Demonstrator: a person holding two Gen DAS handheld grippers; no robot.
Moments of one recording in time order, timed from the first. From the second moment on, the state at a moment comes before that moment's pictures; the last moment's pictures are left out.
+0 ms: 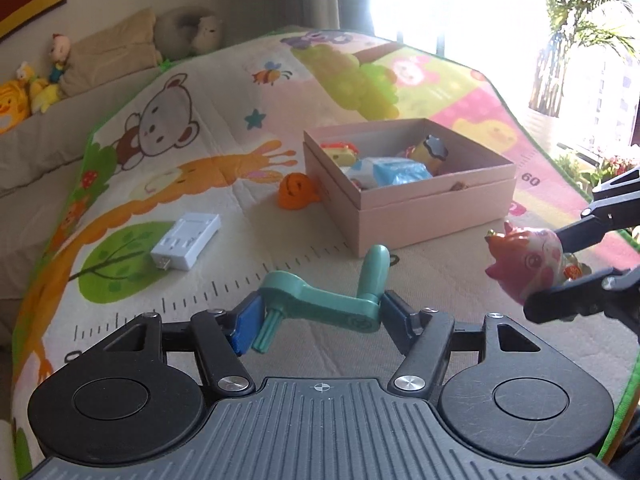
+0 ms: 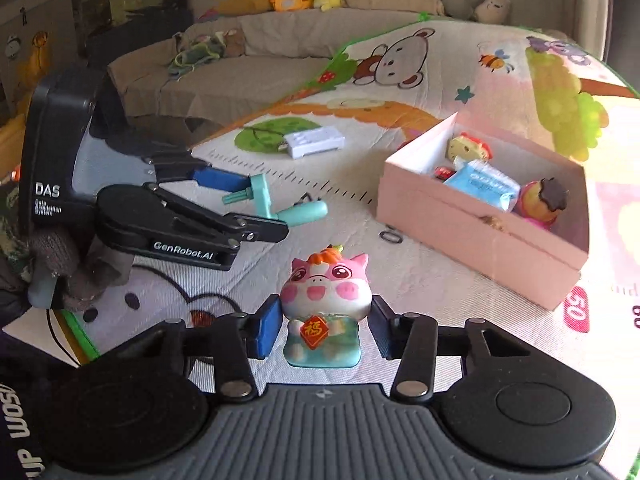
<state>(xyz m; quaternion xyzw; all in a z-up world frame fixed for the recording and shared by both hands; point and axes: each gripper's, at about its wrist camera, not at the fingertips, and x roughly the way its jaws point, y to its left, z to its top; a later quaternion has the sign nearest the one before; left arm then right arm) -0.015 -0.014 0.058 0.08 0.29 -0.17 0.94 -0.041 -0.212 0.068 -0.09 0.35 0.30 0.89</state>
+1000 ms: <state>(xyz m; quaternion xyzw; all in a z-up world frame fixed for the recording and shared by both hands) 0.079 -0.048 0.079 0.05 0.29 -0.15 0.94 0.098 -0.323 0.163 0.04 0.26 0.15 0.95</state>
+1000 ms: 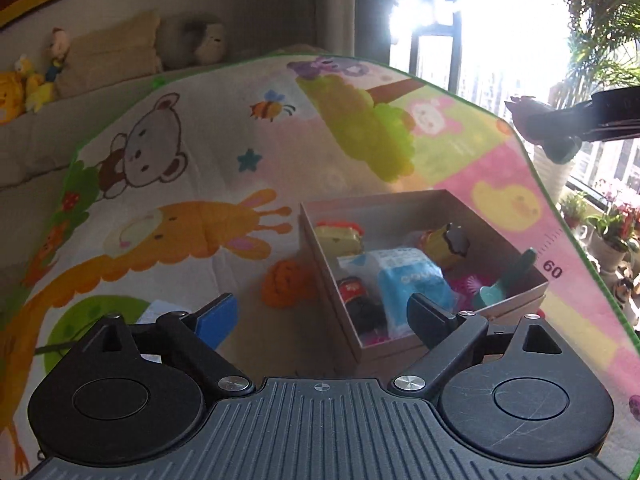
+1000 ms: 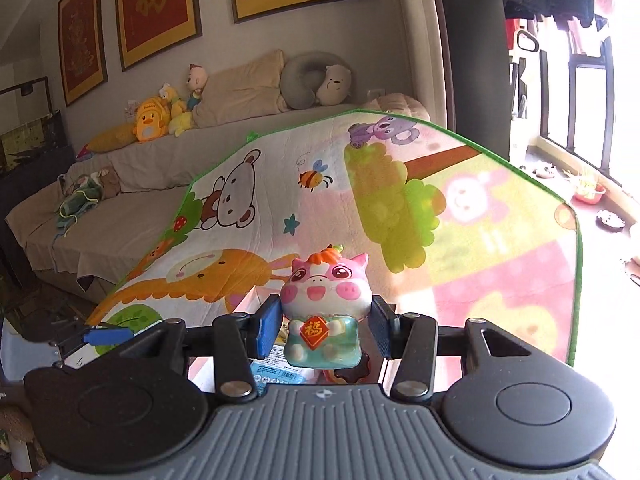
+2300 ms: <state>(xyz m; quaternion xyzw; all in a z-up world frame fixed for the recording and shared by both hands) 0.049 0.038 0.022 -0.08 0.28 -0.09 0.95 0.109 -0.301 0.093 0.03 0.42 0.10 0.90</state>
